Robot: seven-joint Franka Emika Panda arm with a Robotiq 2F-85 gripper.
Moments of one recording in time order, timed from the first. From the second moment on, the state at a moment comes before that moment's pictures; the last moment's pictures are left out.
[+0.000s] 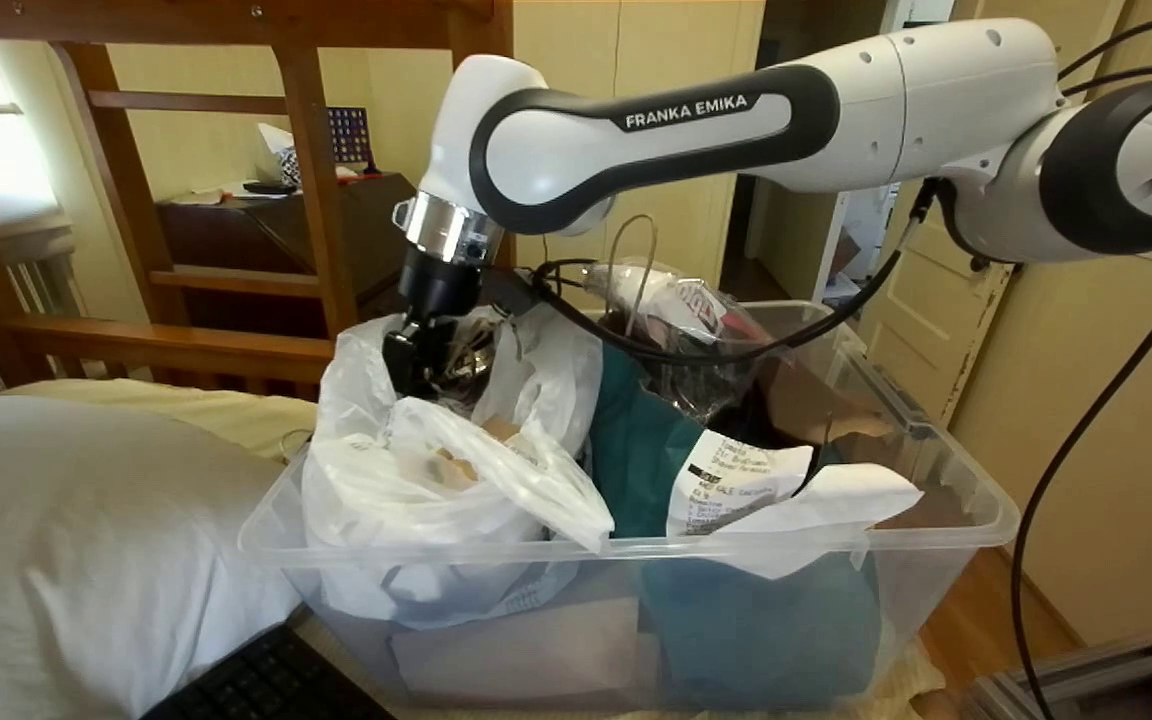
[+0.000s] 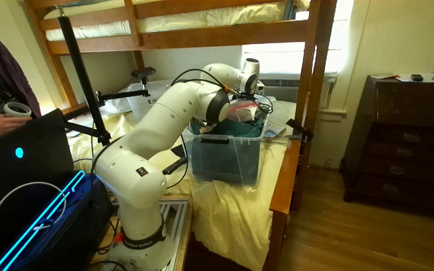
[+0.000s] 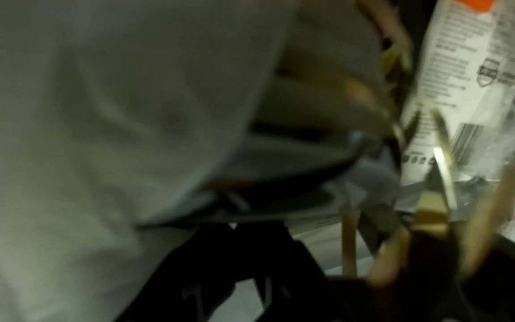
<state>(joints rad) 0.89 0.99 0.33 -0.85 -0.07 2.10 -0.11</state>
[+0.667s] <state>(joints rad) 0.84 0.97 0.42 -0.85 -0.03 2.12 -0.14</state>
